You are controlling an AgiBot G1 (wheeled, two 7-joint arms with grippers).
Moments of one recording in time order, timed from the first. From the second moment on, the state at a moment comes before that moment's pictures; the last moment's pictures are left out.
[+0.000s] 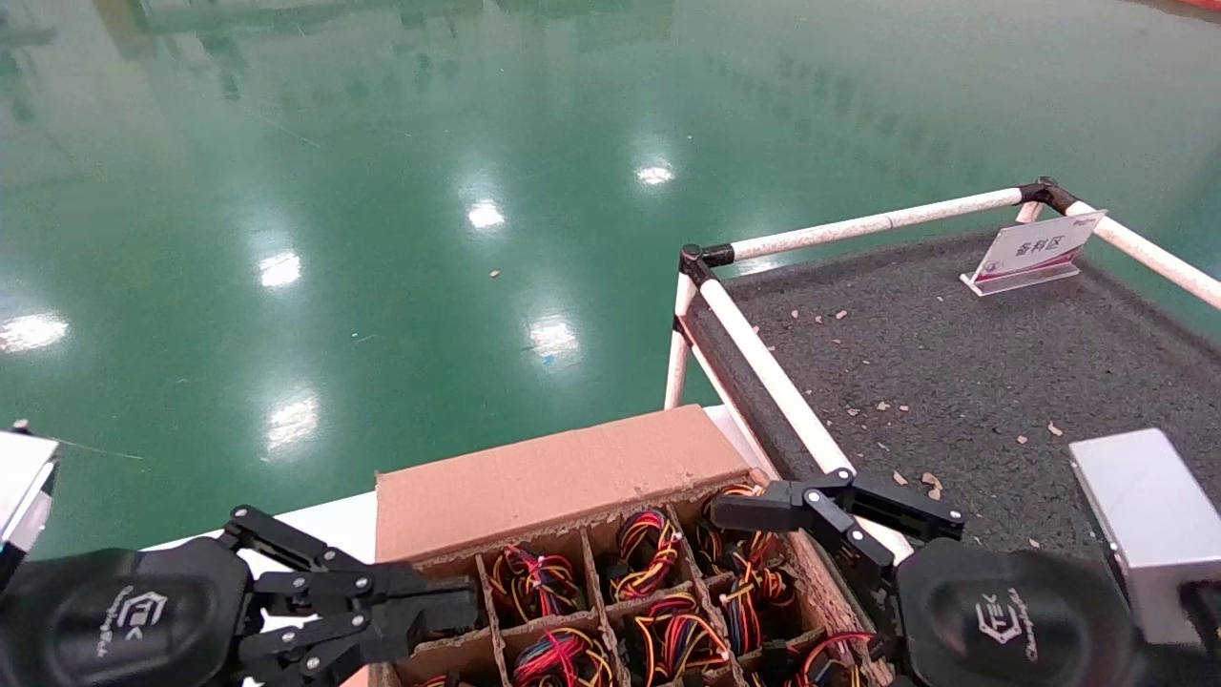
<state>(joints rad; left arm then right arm) -1.10 0.57 0.37 -1.26 0.66 1.46 -0.13 1.07 -0.62 -0.29 1.28 -0.76 -1.48 0.20</state>
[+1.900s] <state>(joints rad) -1.10 0.57 0.37 -1.26 0.66 1.46 -0.13 1.08 -0.69 -0.54 1.30 -1.26 -1.26 0.53</state>
